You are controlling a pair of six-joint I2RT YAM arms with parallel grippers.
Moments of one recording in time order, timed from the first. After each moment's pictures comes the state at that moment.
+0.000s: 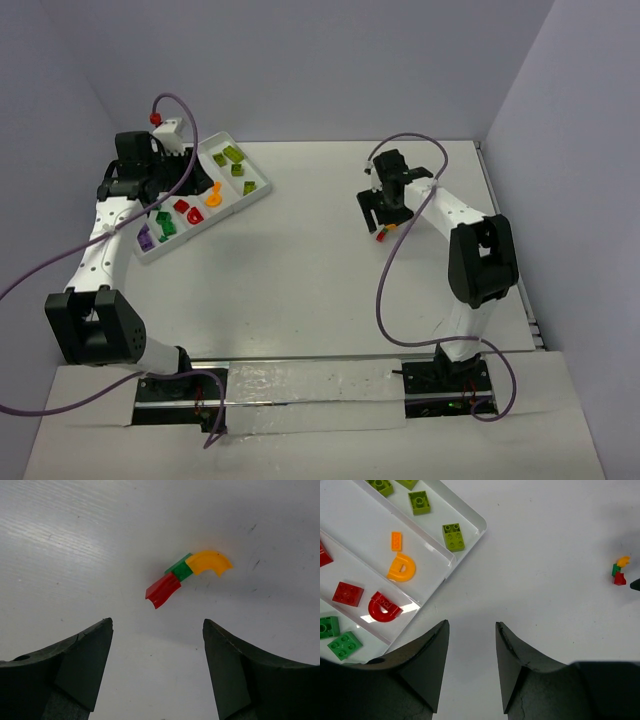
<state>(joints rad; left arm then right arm) 0.02 1.46 1.35 -0.51 0.43 -0.03 0.31 1.81 1.40 -0.74 0.02 -0.04</state>
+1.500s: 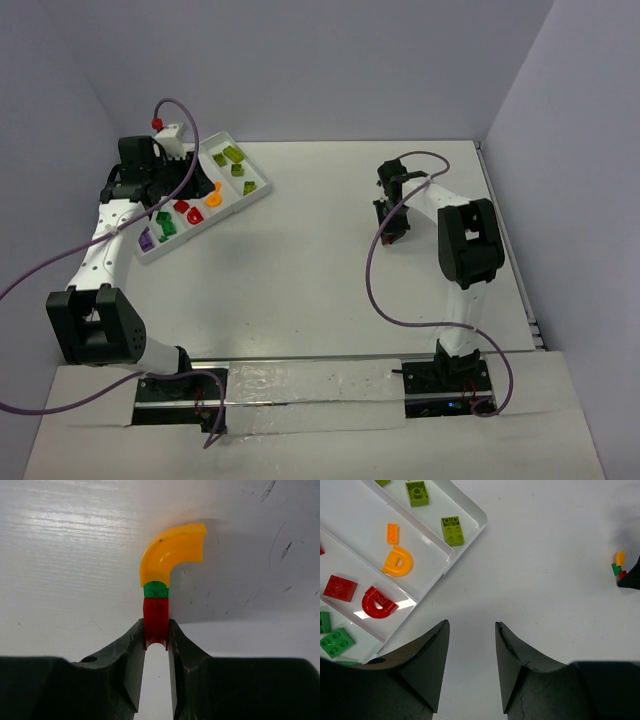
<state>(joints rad) 0.02 1.46 1.31 -0.48 0.43 -0.05 0.23 2.00 1.43 -0.77 0.00 0.17</state>
